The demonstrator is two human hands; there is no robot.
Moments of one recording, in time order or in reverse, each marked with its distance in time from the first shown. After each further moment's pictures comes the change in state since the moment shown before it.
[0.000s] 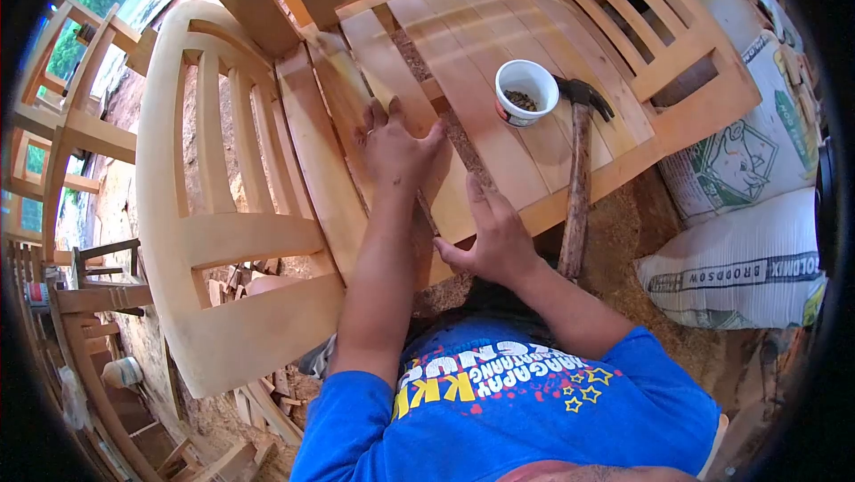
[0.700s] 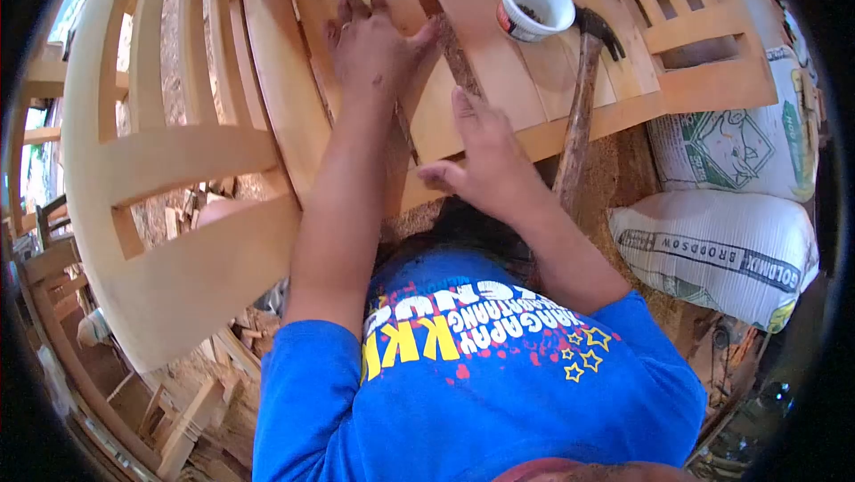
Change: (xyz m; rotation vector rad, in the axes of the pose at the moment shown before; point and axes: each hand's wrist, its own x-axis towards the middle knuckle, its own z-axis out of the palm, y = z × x) left_hand -0.001 -0.003 0.012 0.151 0.214 0.146; right_hand 0.003 -0.002 -0.014 -0.066 -0.191 0.065
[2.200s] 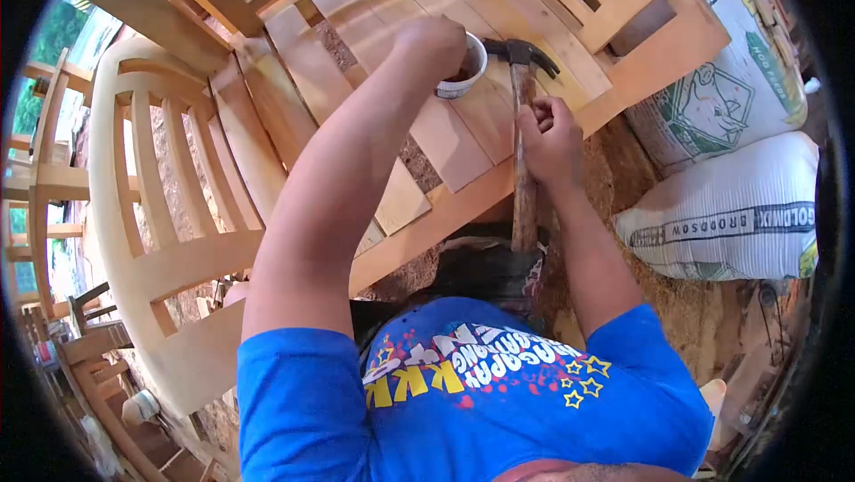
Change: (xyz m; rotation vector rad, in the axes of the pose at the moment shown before) left_hand 0.101 0.178 -0.024 0.260 -0.615 0.664; right_hand -0.007 0.147 -0.059 0.209 0.736 0.534
